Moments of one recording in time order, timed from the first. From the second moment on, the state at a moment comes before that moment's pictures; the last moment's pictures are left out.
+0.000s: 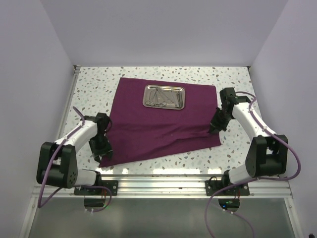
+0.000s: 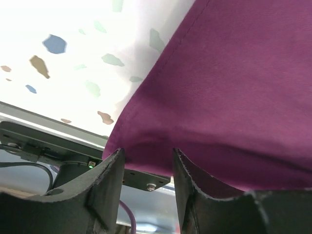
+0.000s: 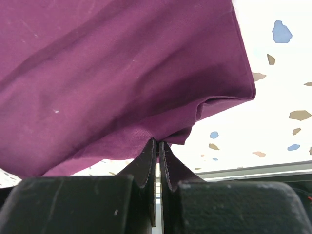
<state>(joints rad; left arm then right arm) -0.13 1.35 0.74 -1.11 -0.06 -0.63 0.08 1.48 1.11 -1.01 -0.10 0.64</state>
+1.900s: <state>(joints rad) -0.19 1.46 0.91 -1.10 0.18 -0.72 -0.08 1.61 1.05 -0.80 -0.10 0.74</state>
